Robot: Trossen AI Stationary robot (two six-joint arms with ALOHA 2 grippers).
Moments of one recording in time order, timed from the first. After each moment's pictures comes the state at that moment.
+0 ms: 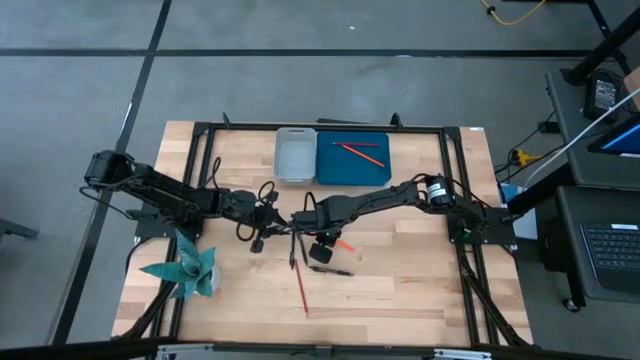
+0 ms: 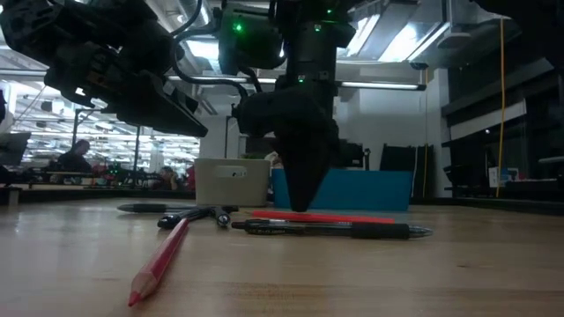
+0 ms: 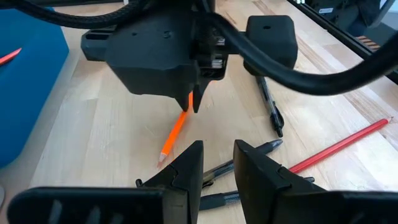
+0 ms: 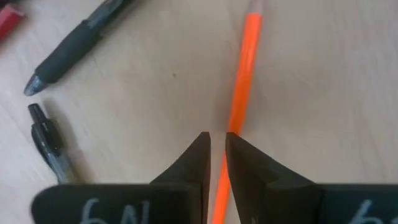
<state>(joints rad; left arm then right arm) -0.07 1.26 0.33 0.48 0.09 0.06 0.11 2.27 1.79 -0.98 -0.04 0.49</state>
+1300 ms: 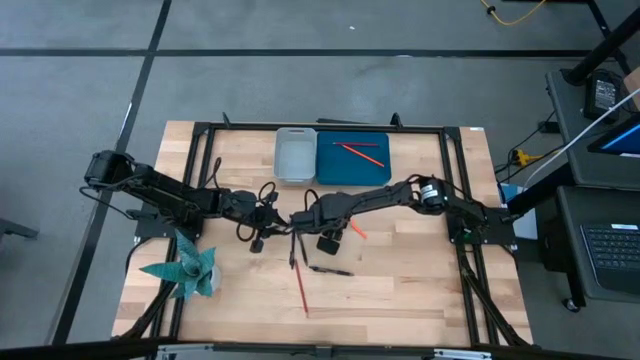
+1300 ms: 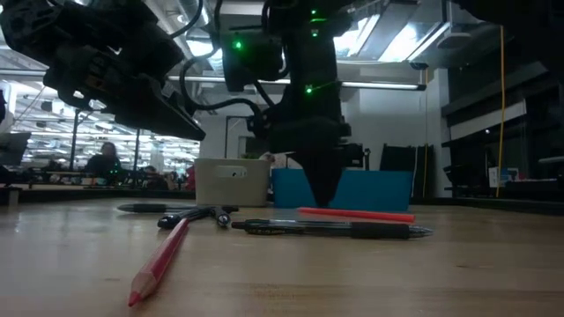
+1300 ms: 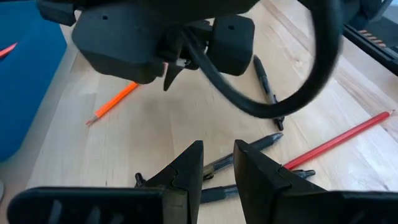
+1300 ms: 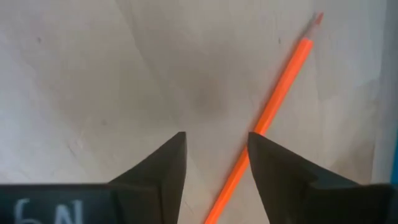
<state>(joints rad) -0.07 1.26 0.33 0.46 0.09 0.06 0.09 2.33 1.91 -1.26 0.17 0.46</state>
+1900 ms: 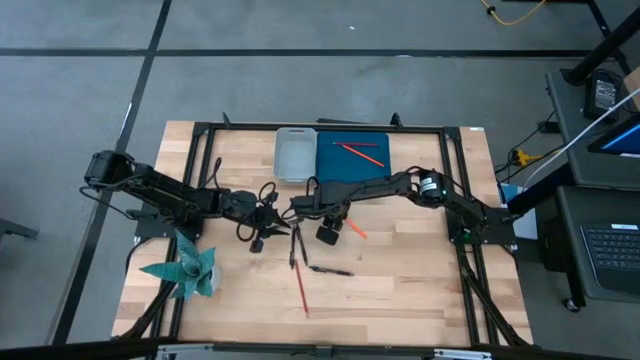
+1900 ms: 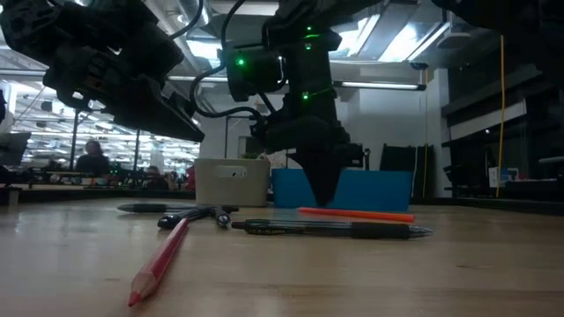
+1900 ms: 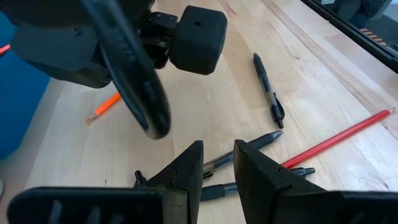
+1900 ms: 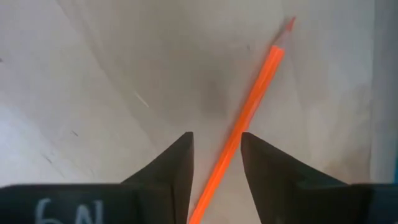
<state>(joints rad) -0.07 1.26 0.33 0.45 0.09 0.06 0.01 2.33 1.91 -1.27 0.09 0.42</state>
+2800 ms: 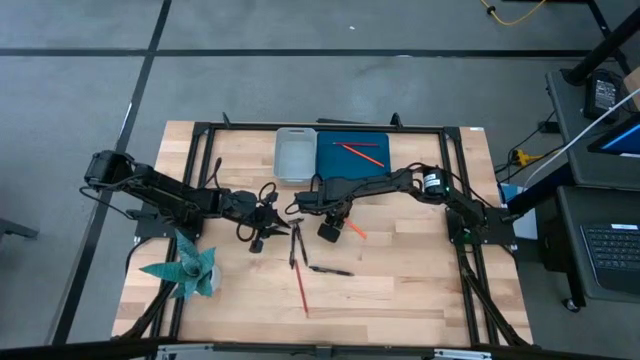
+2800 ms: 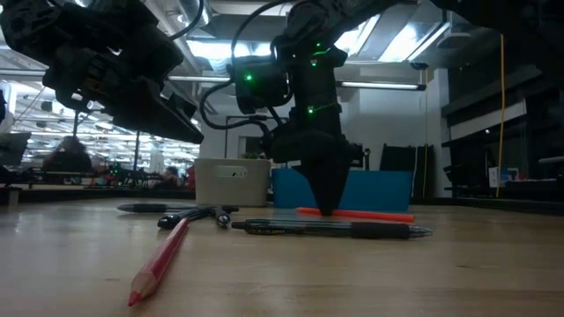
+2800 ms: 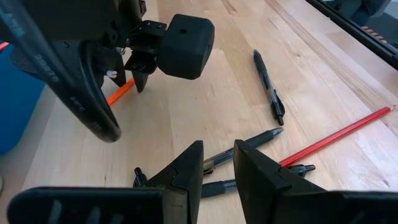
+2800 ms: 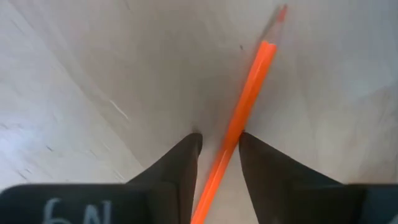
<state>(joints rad) -0.07 1.26 0.33 0.44 0.09 0.06 -0.02 2.32 1.79 -1.13 0.03 0.41</state>
